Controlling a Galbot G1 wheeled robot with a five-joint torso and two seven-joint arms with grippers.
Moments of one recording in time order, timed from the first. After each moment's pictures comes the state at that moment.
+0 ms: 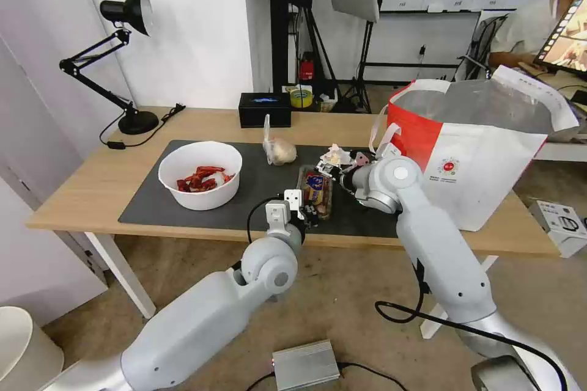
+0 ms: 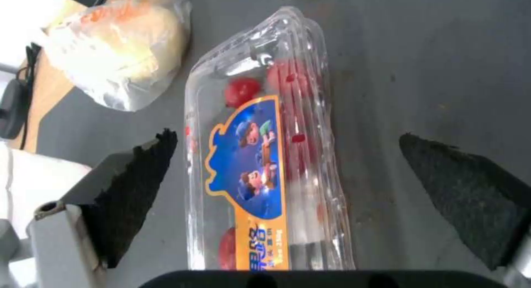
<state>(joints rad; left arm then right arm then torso) 0.65 -1.17 0.35 -1.85 -1.04 0.36 -0.77 -0.52 1.27 0.12 1.61 1.72 -0.59 1.04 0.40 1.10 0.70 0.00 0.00</state>
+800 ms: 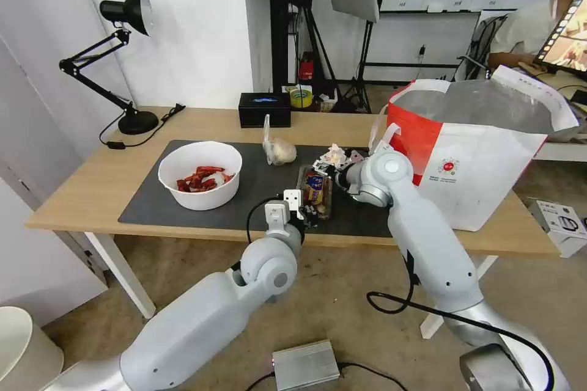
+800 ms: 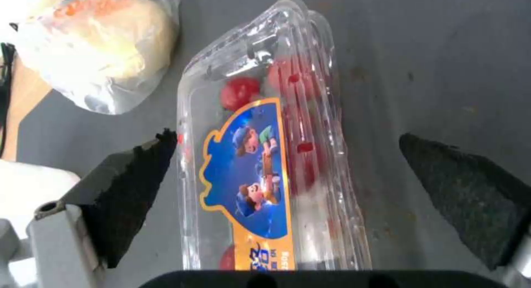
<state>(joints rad) 0.65 -1.17 0.34 -1.85 -1.04 0.36 -0.77 -0.48 1.32 0.11 1.54 1.70 -0.60 1.07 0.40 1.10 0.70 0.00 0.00</state>
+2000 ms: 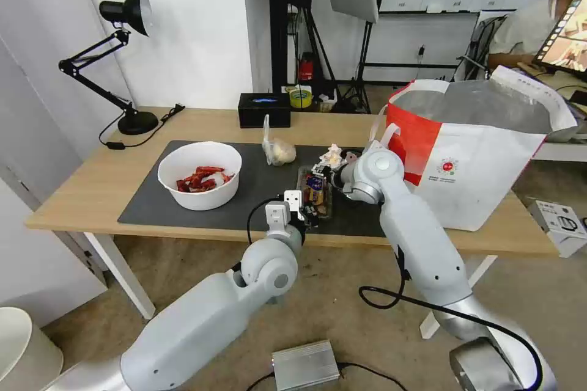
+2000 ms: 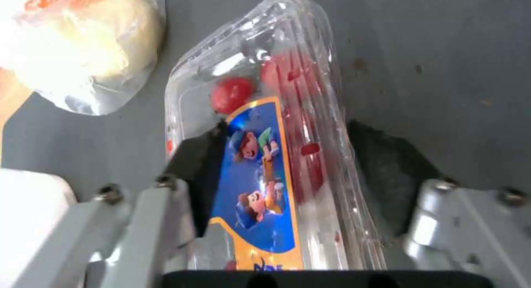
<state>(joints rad) 0.65 -1.17 0.35 -1.85 -1.04 0.35 -0.77 -0.47 1.35 0.11 1.49 1.69 -0.60 1.08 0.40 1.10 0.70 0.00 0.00</state>
